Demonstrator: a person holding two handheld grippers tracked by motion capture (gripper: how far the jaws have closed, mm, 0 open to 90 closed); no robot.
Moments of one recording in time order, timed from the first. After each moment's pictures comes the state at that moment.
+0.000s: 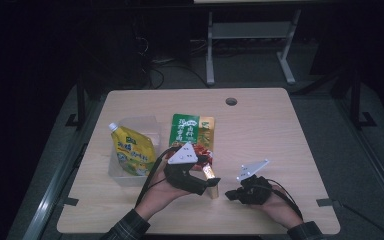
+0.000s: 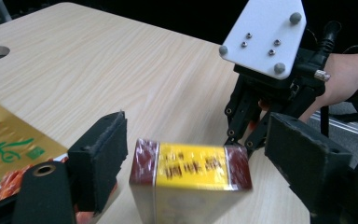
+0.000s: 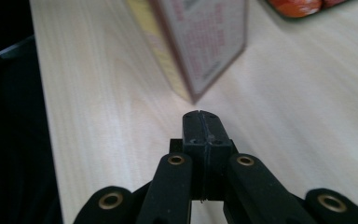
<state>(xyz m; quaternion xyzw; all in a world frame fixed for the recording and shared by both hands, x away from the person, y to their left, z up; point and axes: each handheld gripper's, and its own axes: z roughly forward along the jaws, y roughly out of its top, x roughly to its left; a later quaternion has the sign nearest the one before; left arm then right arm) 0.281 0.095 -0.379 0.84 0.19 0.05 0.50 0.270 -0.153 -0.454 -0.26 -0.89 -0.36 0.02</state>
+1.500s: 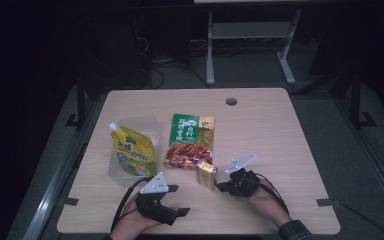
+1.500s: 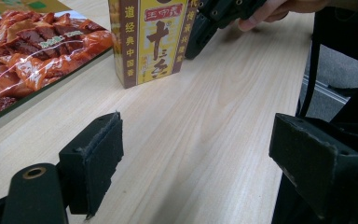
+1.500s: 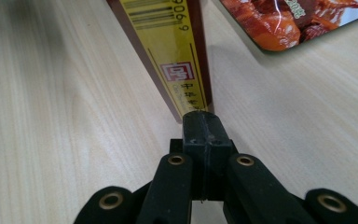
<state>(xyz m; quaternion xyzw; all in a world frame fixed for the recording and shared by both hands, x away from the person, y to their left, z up) 0.233 0.165 -0.435 0.86 0.25 0.02 0.44 0.292 -0.128 -0.463 -0.28 -0.89 -0.36 -0.01</state>
